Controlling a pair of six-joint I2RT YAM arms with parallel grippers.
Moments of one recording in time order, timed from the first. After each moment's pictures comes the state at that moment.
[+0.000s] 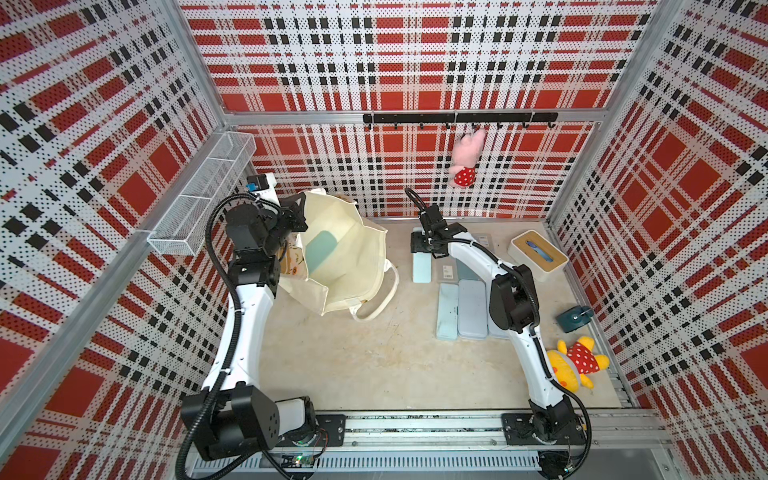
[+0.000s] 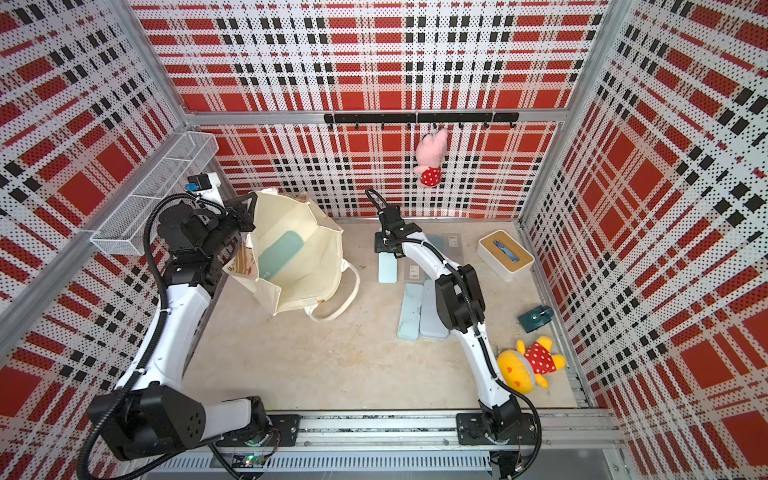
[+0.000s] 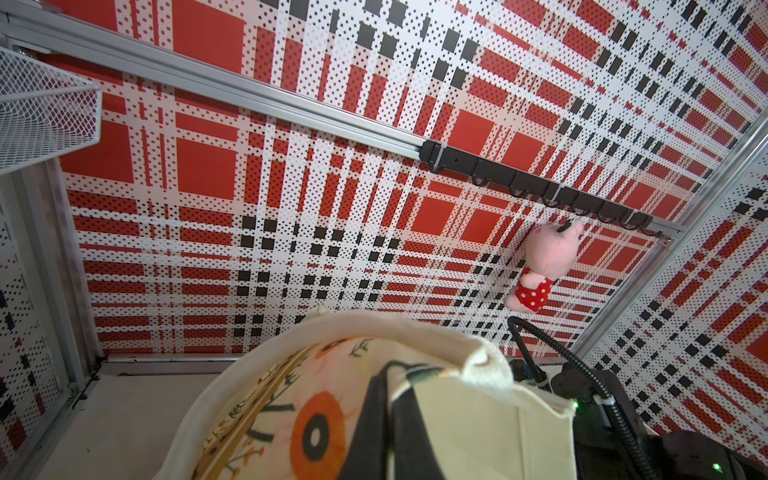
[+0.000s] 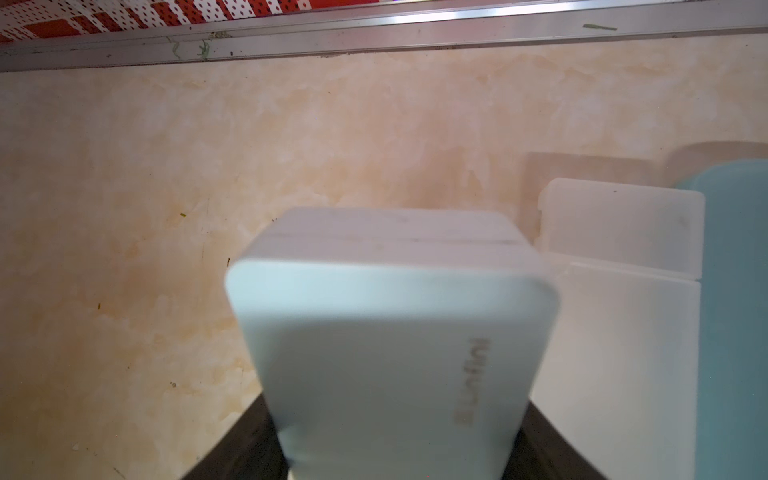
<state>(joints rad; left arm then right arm) 0.16 1.28 1.26 0.06 0.44 -0.34 0.51 2.42 2.22 -0.68 0.09 0.41</state>
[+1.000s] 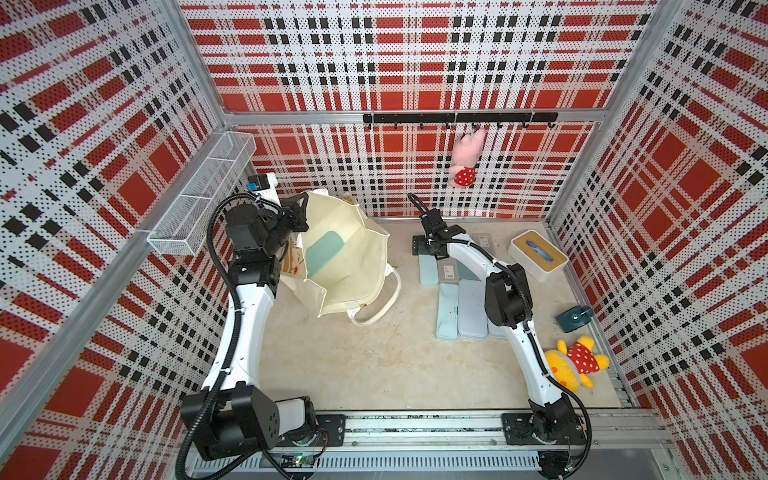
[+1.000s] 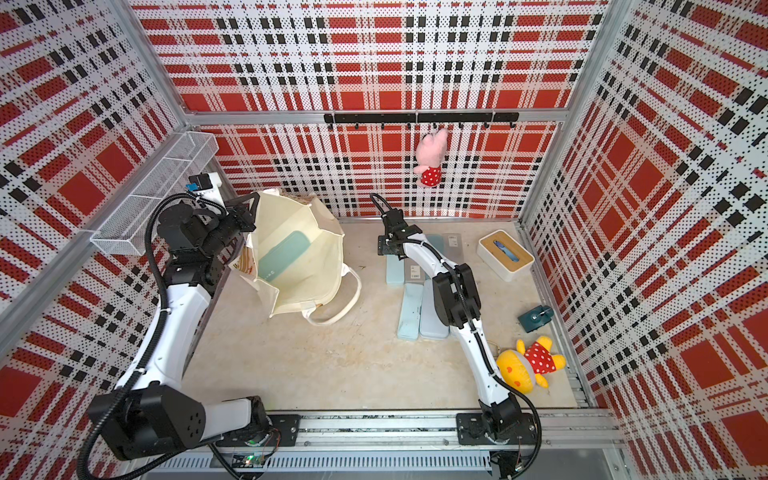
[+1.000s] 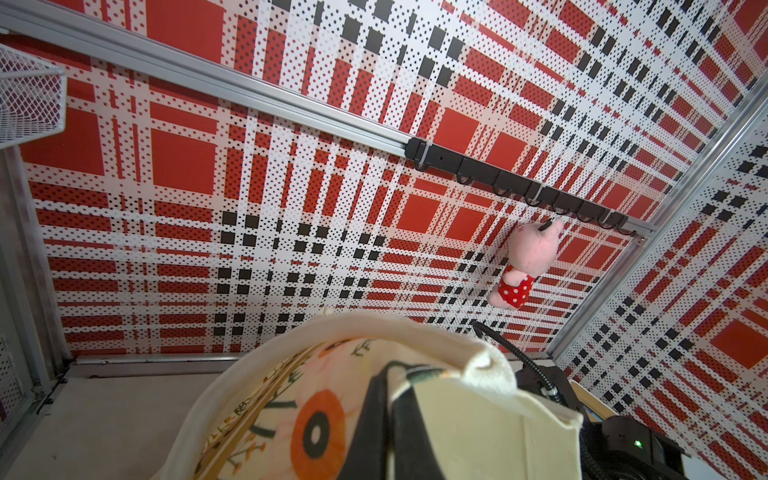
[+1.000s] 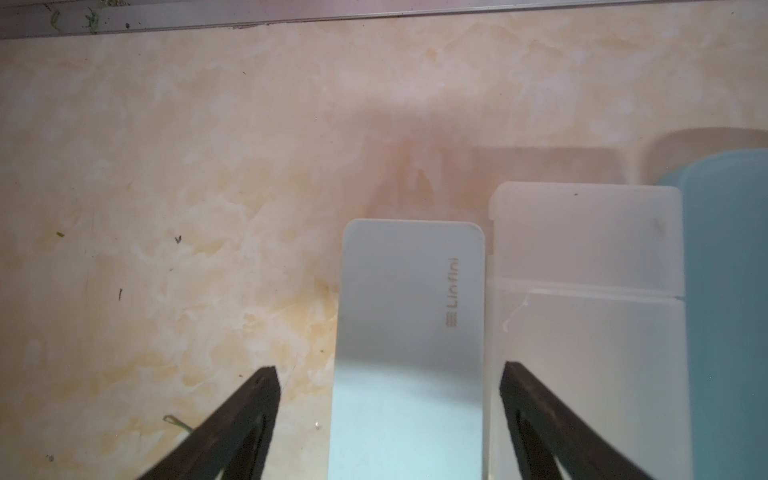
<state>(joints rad) 0.16 1.28 1.26 0.07 0.48 -0.37 0.47 2.52 2.29 -0.69 0.14 0.40</state>
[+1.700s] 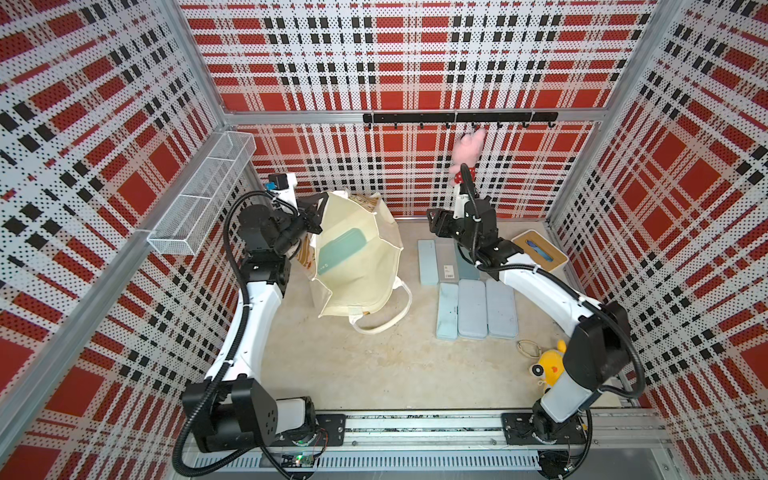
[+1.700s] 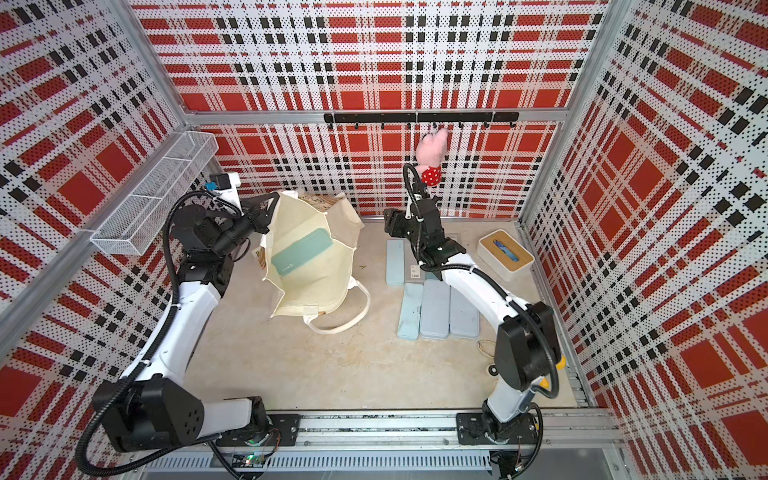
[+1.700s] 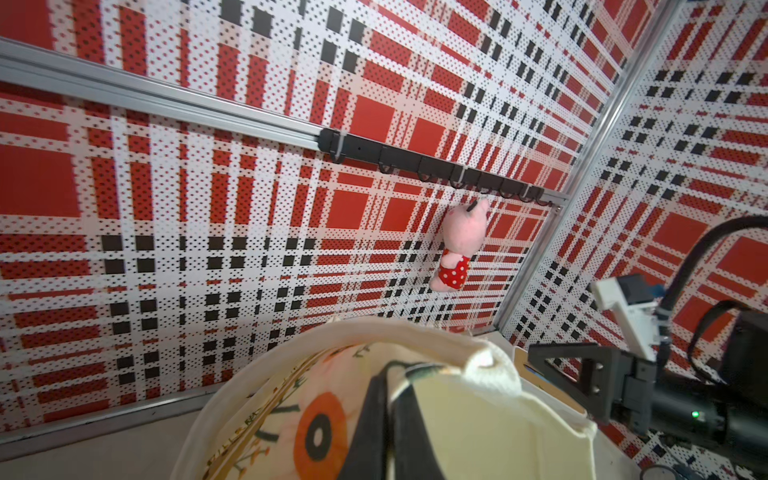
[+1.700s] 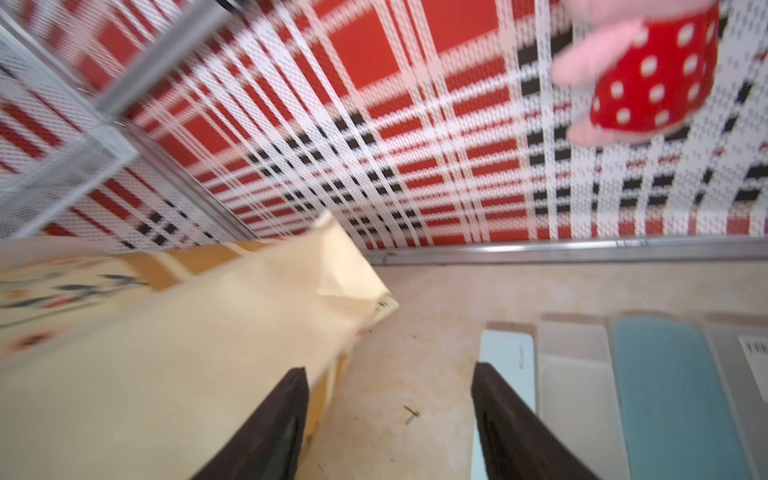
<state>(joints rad) 0.05 1.32 1.22 0.20 0.61 -0.32 0.53 1.63 1.41 0.07 0.02 0.47</state>
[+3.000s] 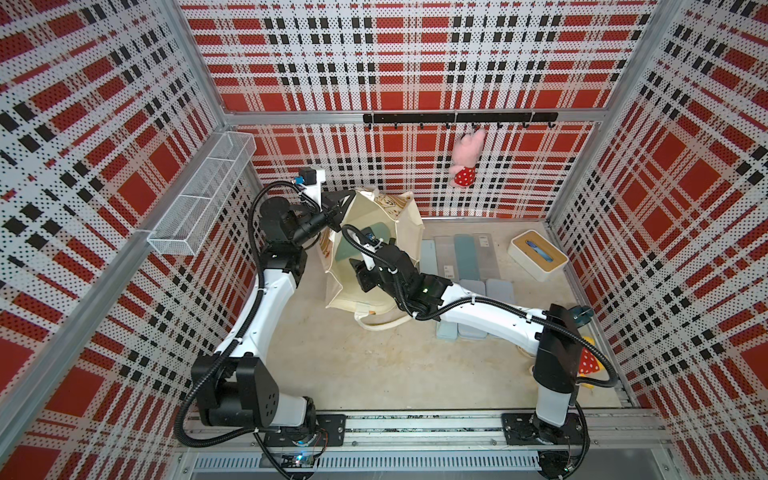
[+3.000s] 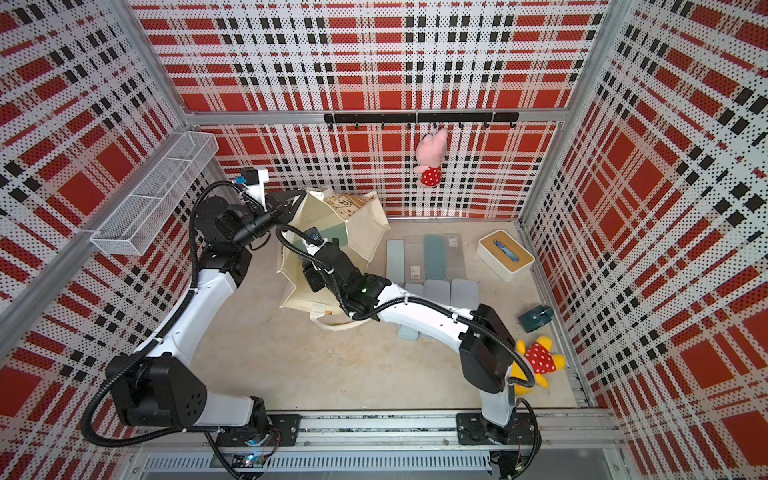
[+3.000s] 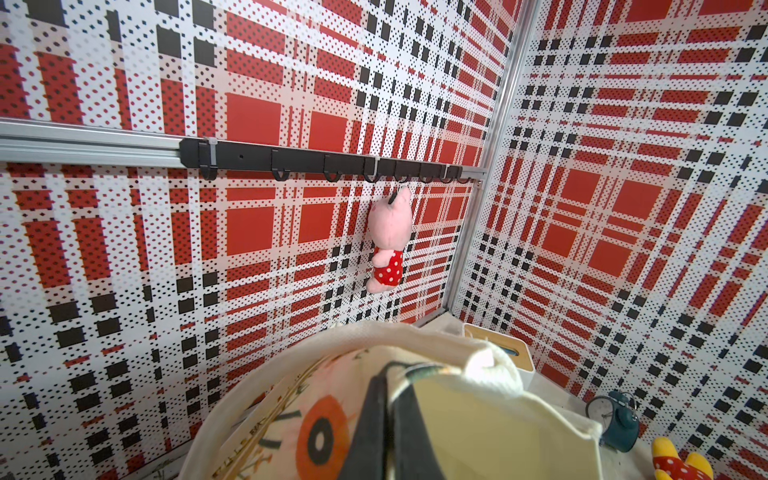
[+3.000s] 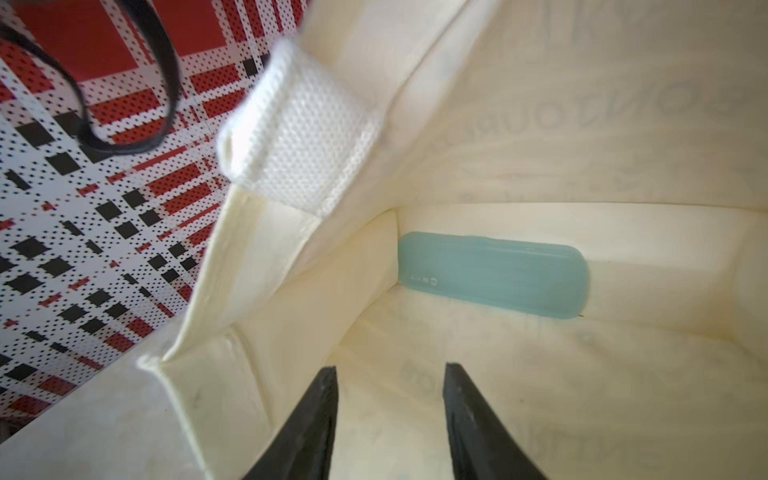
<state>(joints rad) -0.04 1.42 1.29 0.32 0.73 -0.30 1.03 1.91 1.69 -0.08 0.32 0.14</state>
